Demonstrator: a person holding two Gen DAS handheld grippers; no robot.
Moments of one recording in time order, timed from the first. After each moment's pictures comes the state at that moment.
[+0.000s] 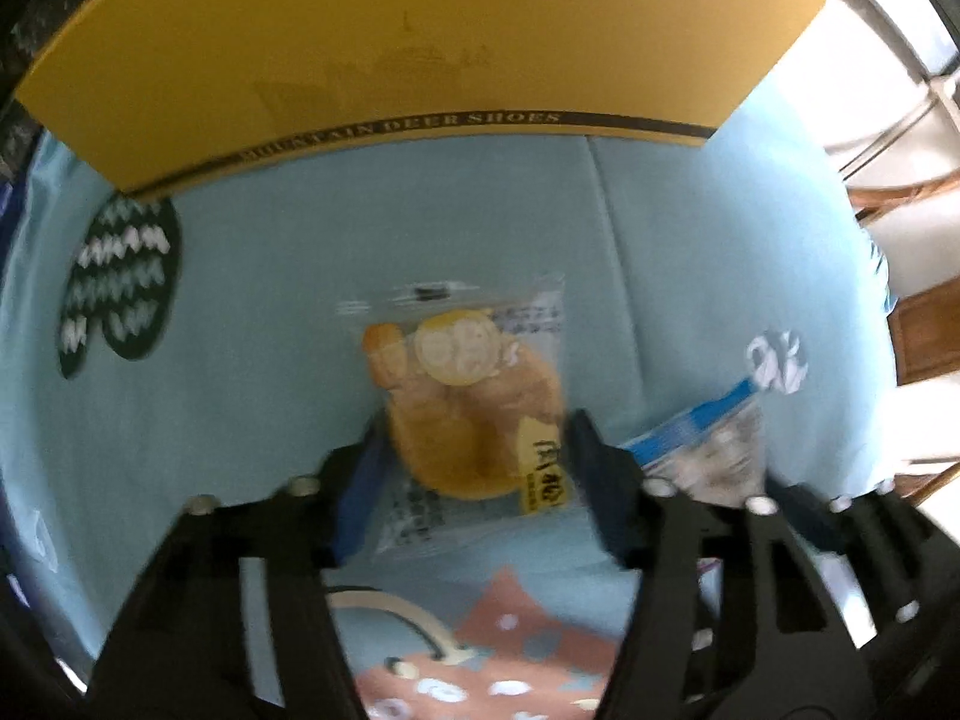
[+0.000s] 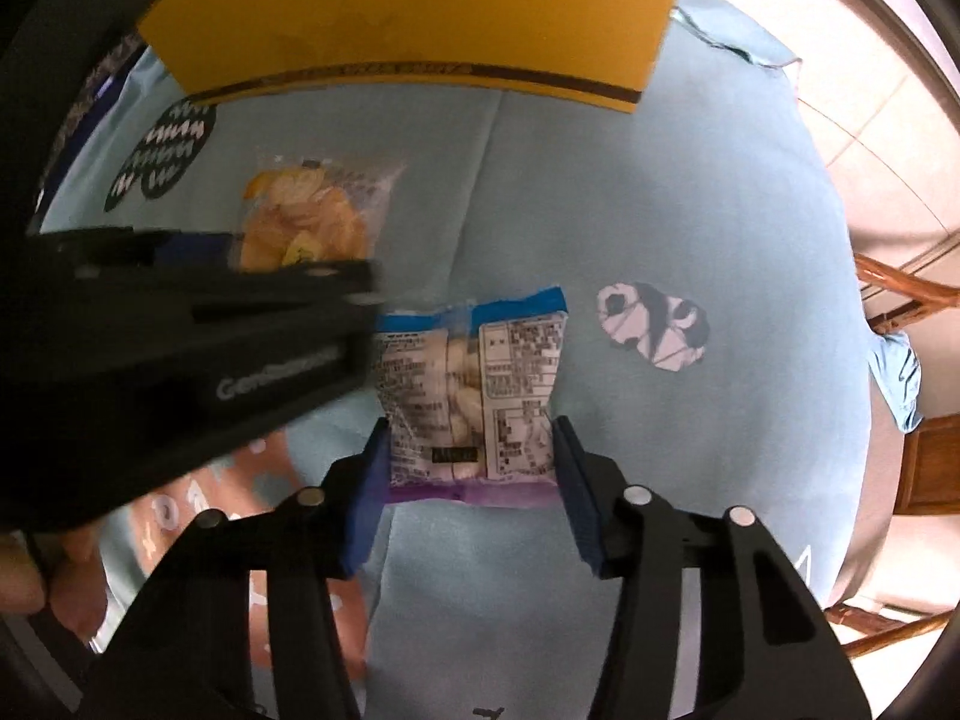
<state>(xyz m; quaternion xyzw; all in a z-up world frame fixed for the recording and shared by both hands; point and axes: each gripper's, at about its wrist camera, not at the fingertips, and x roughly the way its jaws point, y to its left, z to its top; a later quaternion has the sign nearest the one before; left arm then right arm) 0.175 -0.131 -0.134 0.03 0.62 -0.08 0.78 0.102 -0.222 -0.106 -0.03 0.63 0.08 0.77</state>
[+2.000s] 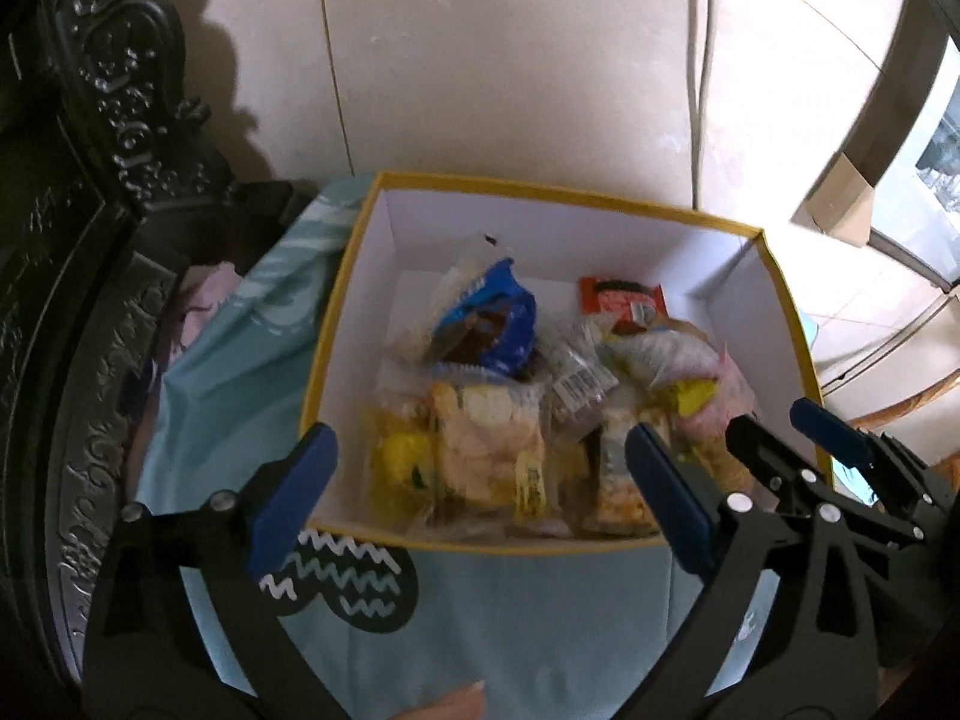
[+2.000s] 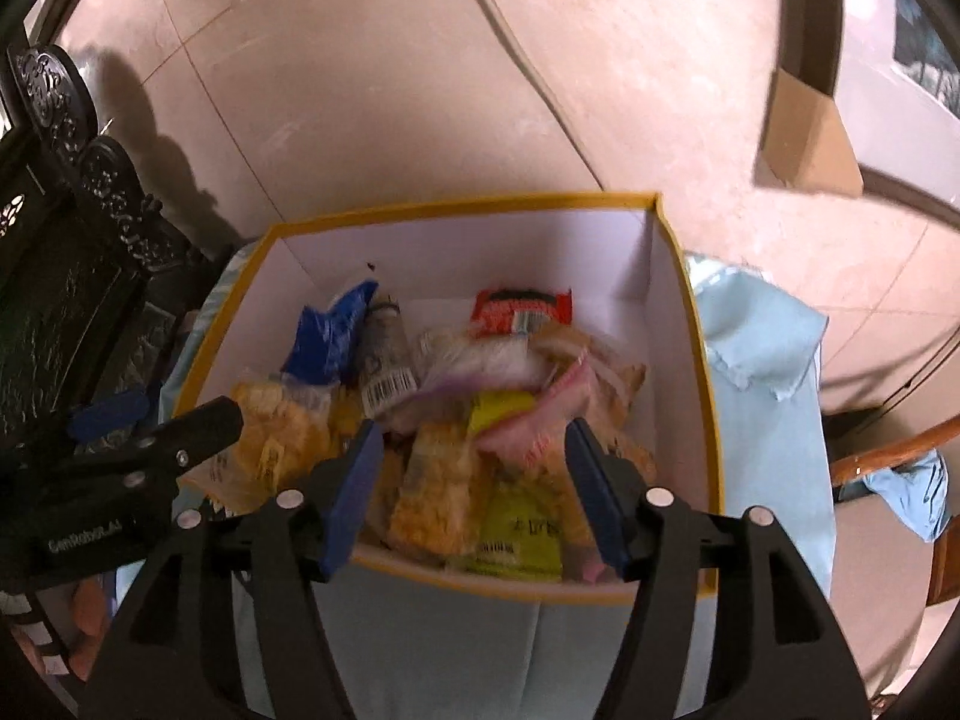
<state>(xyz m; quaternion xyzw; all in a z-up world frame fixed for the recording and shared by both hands) 0.302 -0.031 0.023 -0.03 0.49 -0.02 0.87 0.280 -0.211 0.007 0.06 0.49 0.09 0.86</state>
